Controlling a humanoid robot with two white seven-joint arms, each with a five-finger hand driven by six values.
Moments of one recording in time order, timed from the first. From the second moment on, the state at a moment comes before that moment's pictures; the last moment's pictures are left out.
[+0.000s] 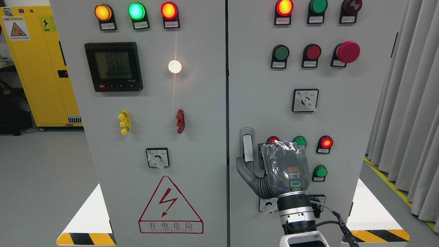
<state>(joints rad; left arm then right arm) -0.04 -0.11 -0.08 0.00 0.15 -0.04 0.10 -0.50 0.13 0.25 -1.74 1.48 0.17 -0.01</state>
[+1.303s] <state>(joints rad) -0.04 -0.11 -0.08 0.00 0.15 -0.04 0.10 -0.50 0.13 0.25 -1.74 1.48 0.17 -0.01</state>
